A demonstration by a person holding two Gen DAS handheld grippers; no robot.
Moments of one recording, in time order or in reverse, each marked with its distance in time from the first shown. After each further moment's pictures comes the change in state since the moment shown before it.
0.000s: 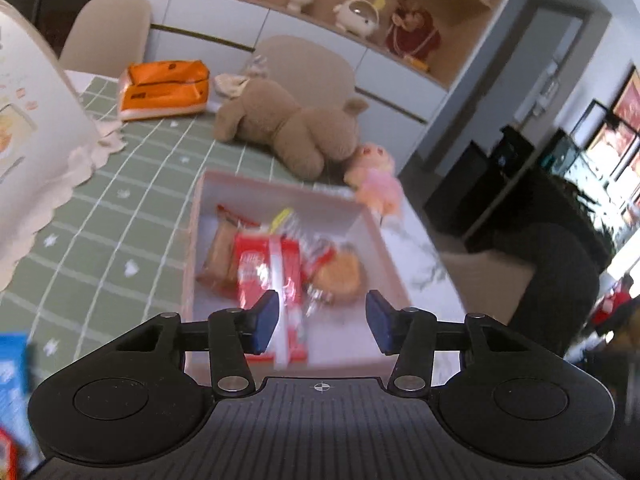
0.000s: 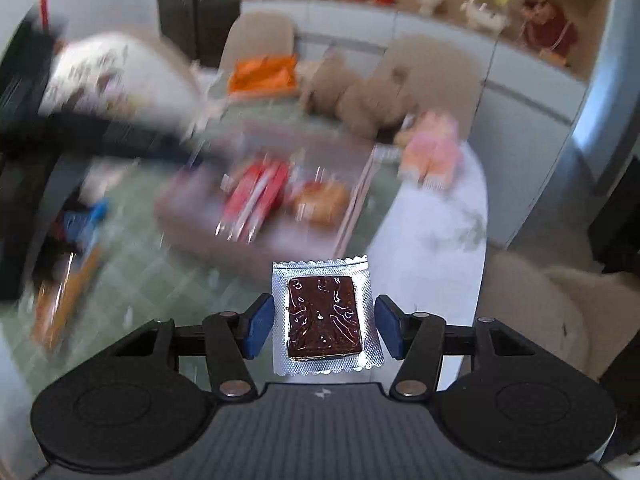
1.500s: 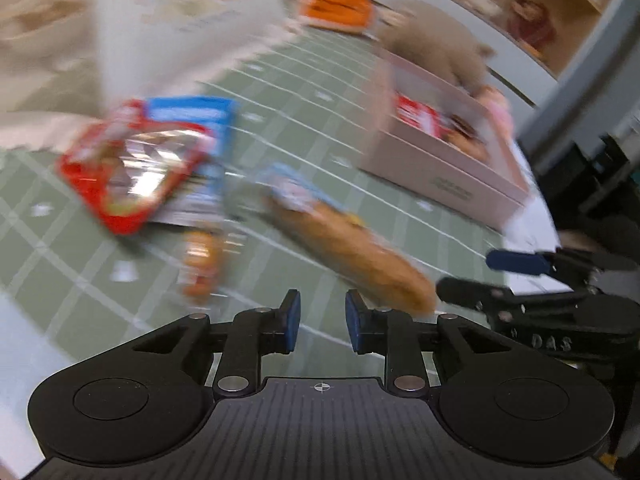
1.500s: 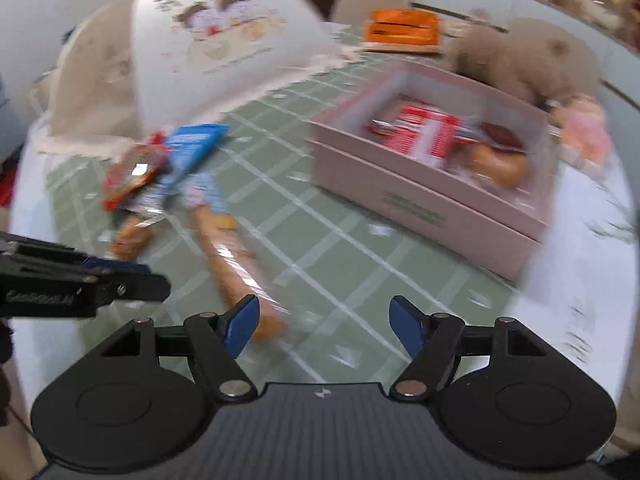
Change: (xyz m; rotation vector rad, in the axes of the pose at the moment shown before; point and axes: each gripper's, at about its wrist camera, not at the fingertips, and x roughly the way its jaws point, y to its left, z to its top) left arm -0.114 0.051 -0.146 -0.238 0.076 0.321; right arm 0.047 0.103 -0.038 -0.164 0.136 0.304
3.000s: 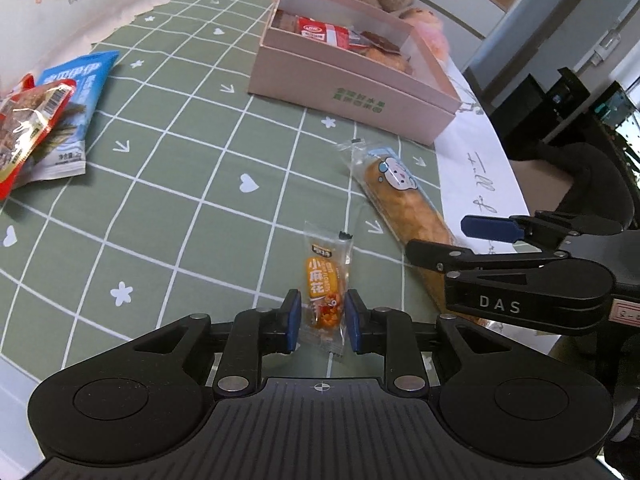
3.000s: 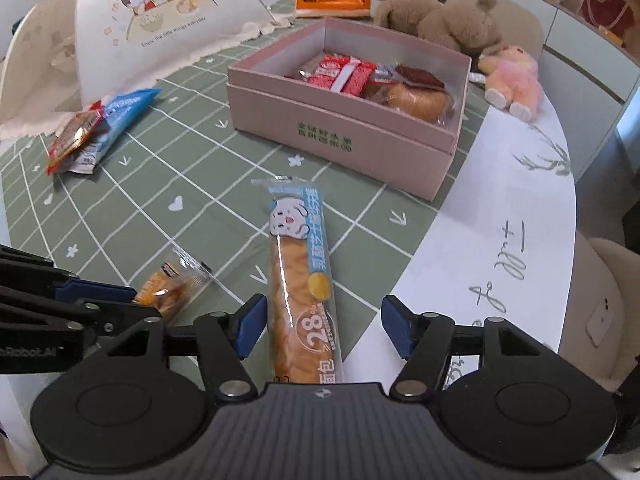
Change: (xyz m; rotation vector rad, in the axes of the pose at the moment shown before) left arm 0.031 -0.071 -0.031 0.149 0.172 -0.139; right arm -0.011 -0.031 -0.050 0.086 0.075 -0.186
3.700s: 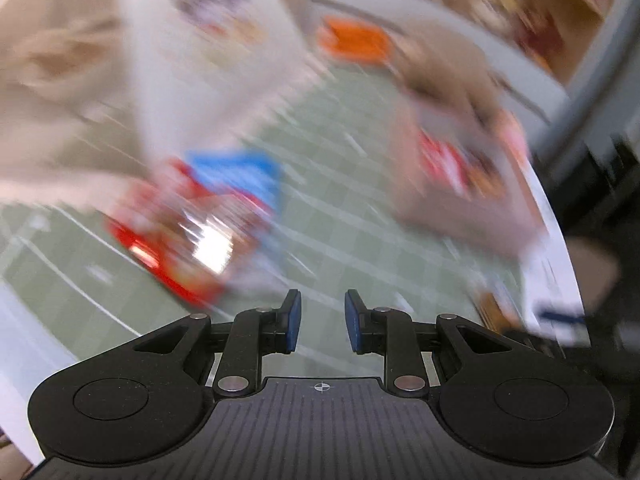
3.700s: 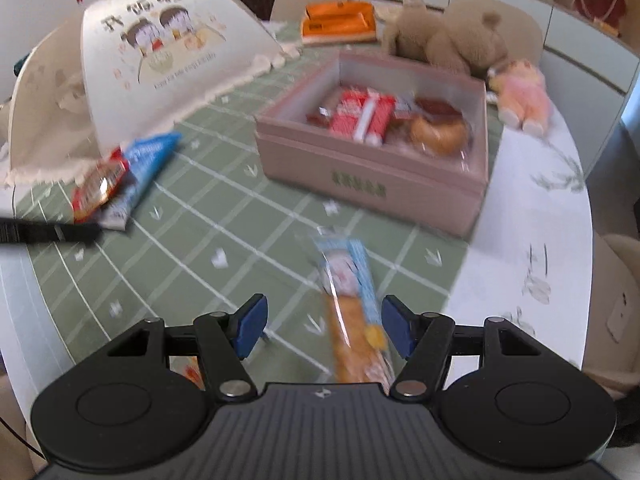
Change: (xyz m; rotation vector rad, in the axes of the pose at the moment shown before) left arm -0.086 0.100 0.052 -0.137 -0.240 0.192; right arm -0.018 0.027 0.030 0.069 -0.067 0.039
